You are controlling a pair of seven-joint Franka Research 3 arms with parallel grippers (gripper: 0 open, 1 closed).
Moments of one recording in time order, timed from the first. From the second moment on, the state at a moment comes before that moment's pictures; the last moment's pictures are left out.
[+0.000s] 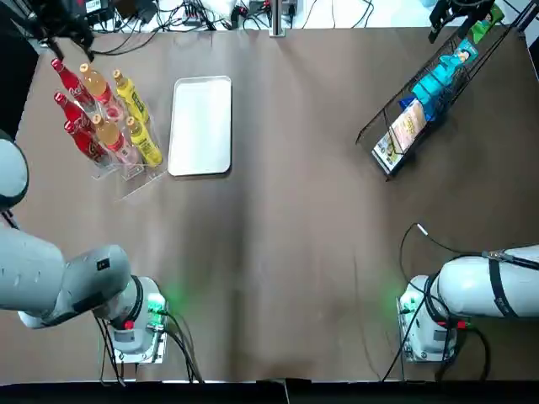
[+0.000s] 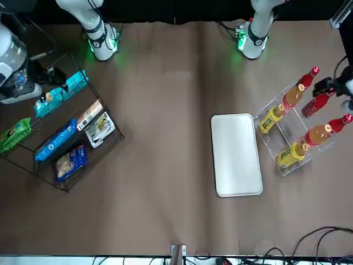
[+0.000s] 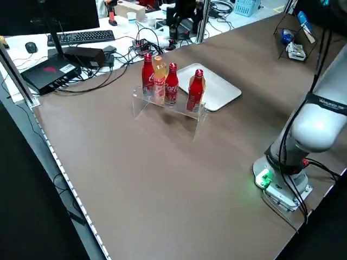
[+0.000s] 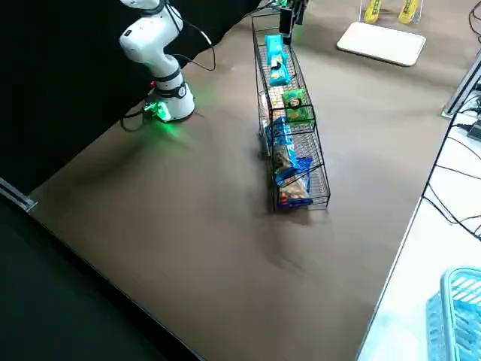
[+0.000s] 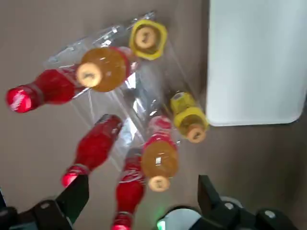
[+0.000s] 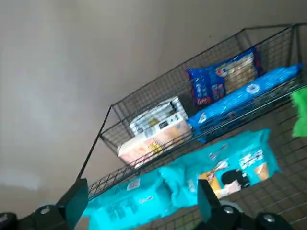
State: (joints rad) left arm 0.36 -0.04 -0.19 -1.76 0.05 1.55 0.20; right arm 0.06 -0.12 0.02 -1.77 0.06 1.58 -0.10
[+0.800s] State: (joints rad) left arm 0.51 -0.19 -0.19 -2.11 0.05 1.81 0.36; right arm 0.01 -0.11 0.00 -1.77 -0.01 1.55 -0.44
